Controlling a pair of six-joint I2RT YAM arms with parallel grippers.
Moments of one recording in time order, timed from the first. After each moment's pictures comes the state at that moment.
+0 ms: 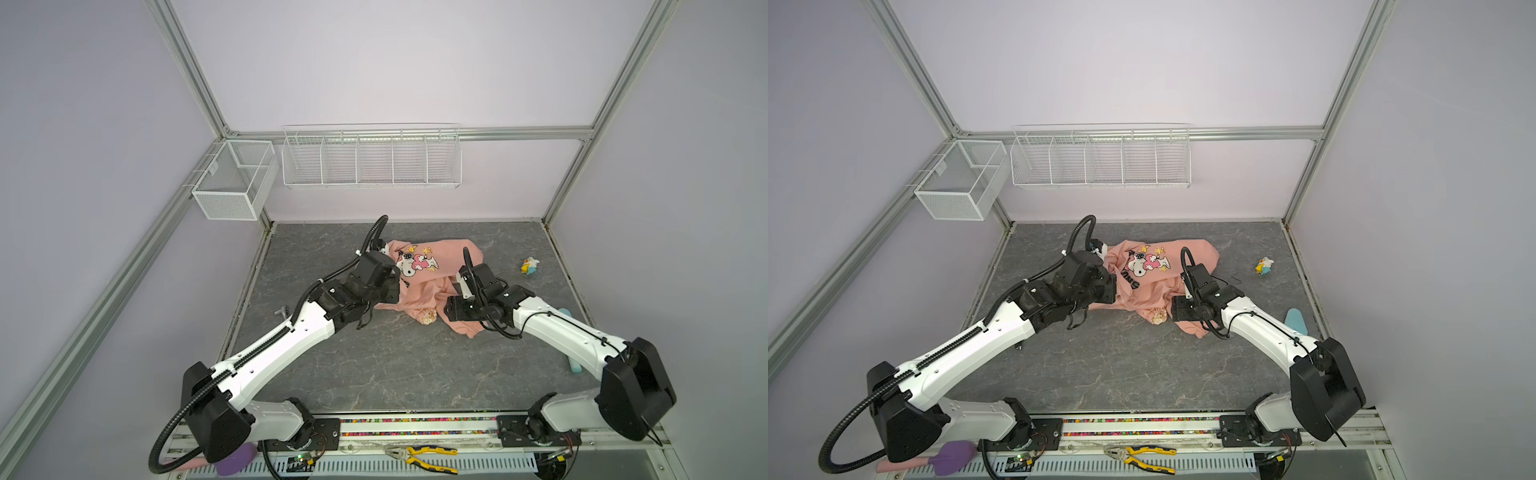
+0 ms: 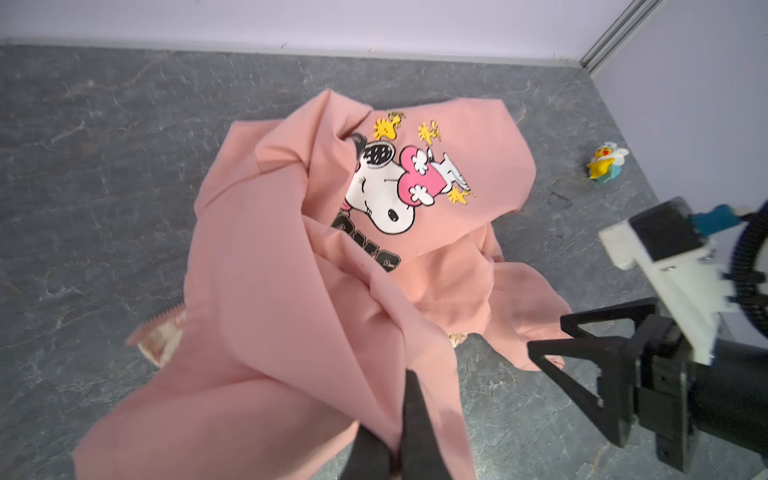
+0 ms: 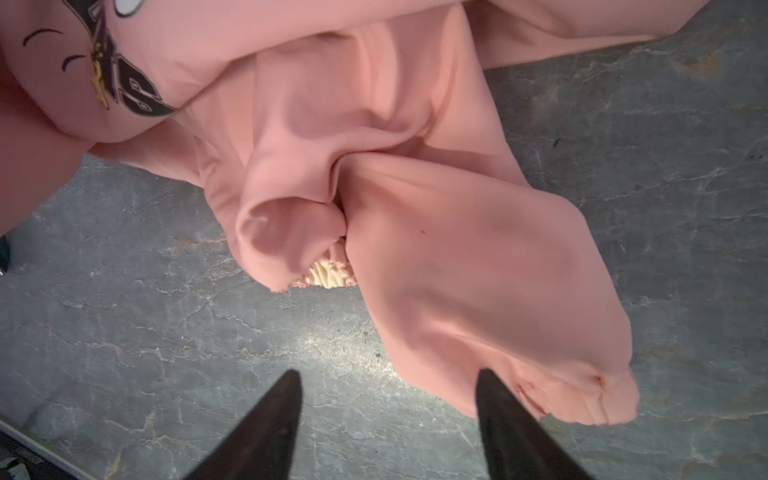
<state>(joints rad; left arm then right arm) -0.82 1.29 1.24 -0.62 -0.24 -0.49 0.57 1.41 0.98 -0.59 -0.05 0.47</state>
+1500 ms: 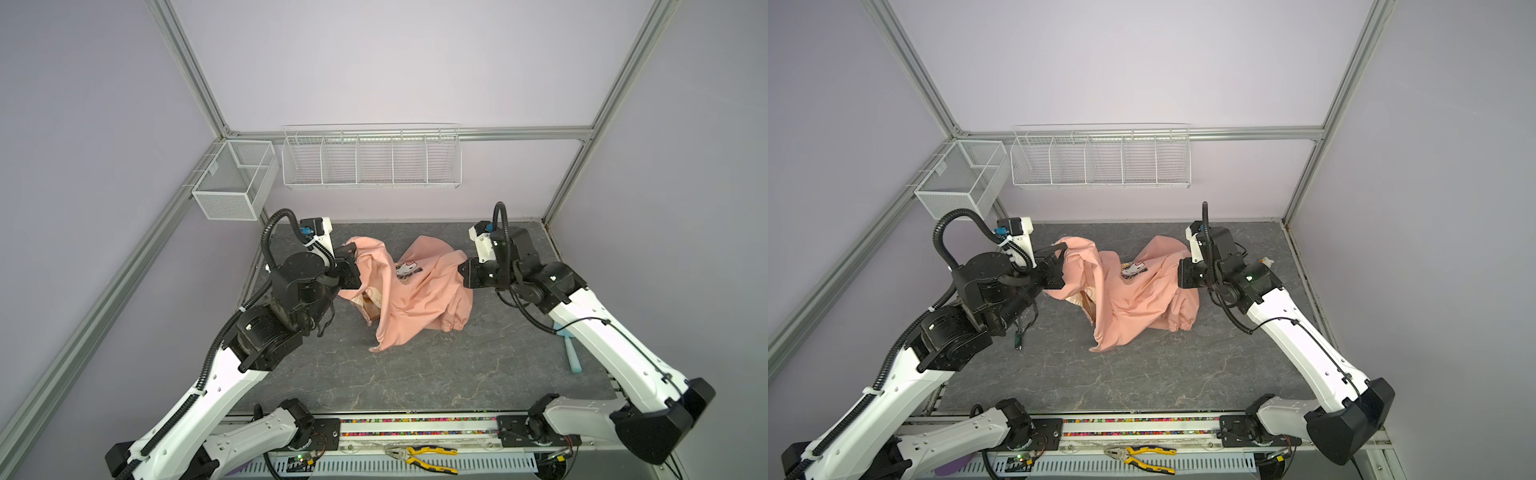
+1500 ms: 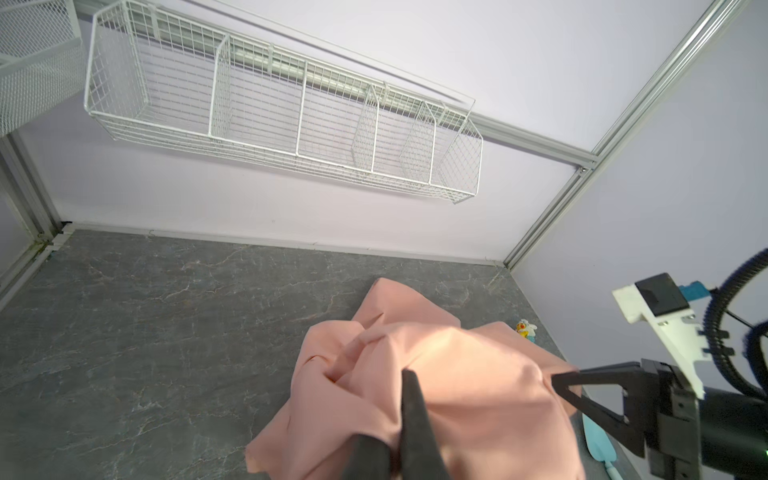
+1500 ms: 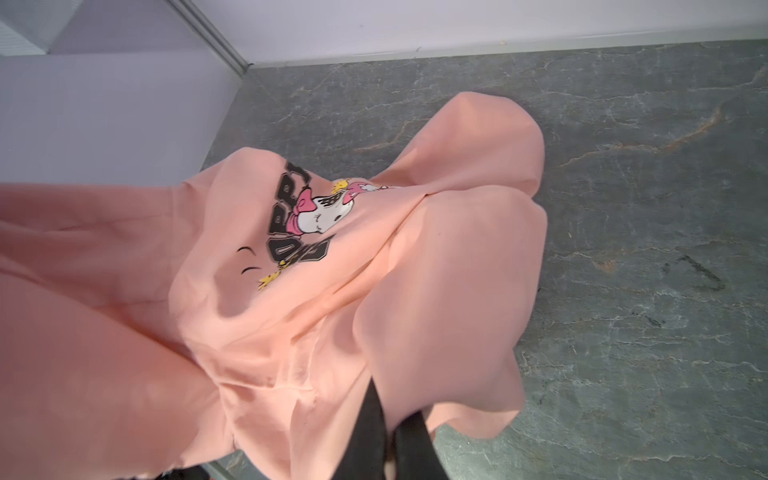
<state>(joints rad) -0.80 0.96 1.32 -0.54 -0.41 -0.43 0.57 1.25 1.38 -0.81 -0.09 0.38</state>
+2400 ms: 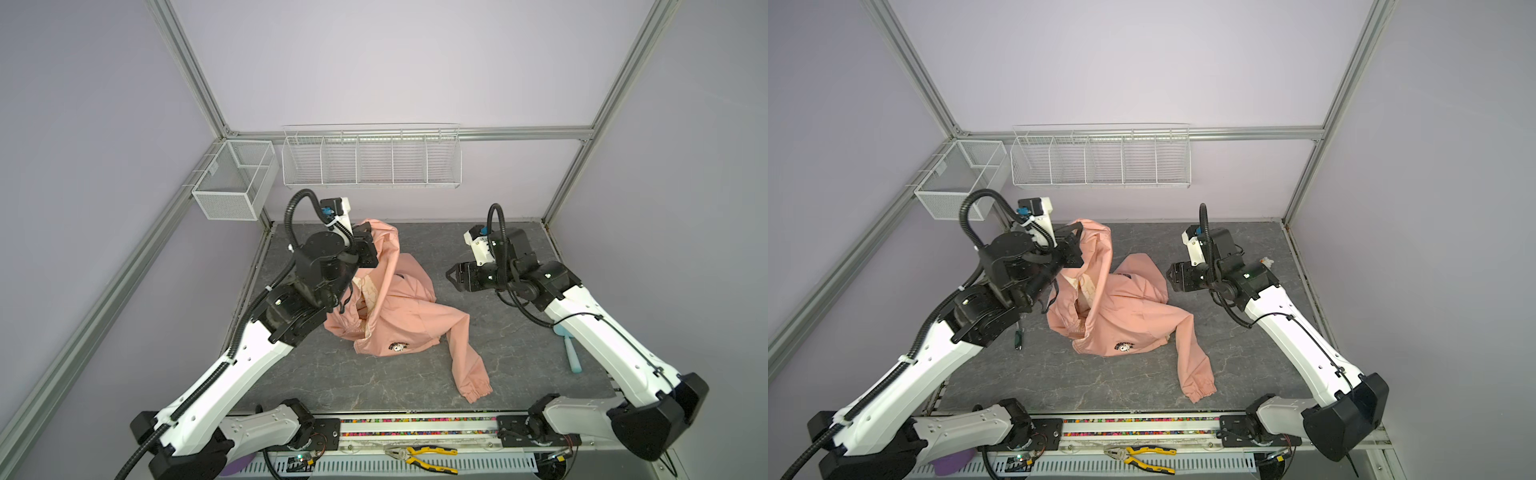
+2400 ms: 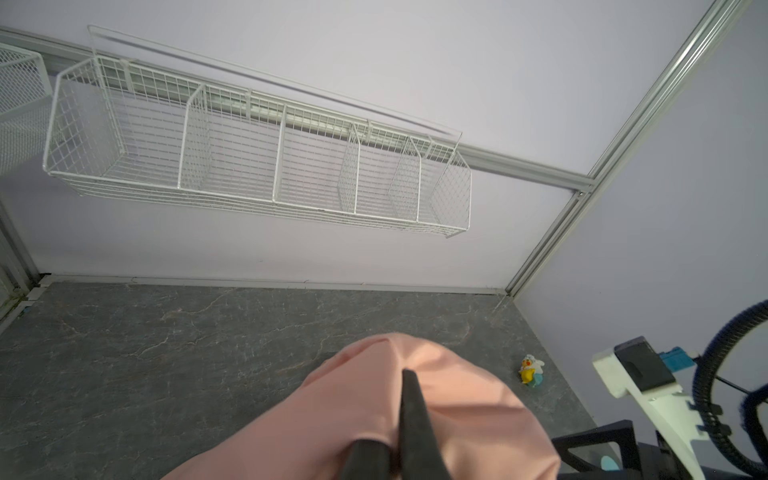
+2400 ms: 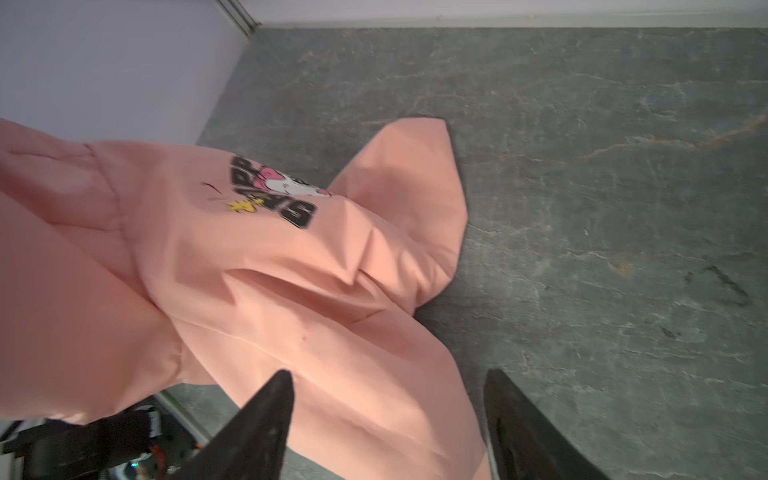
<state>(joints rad) -0.80 1.16 1.38 -0.37 -0.42 -0.36 0.53 1.30 1.29 -0.79 -0.12 0.32</state>
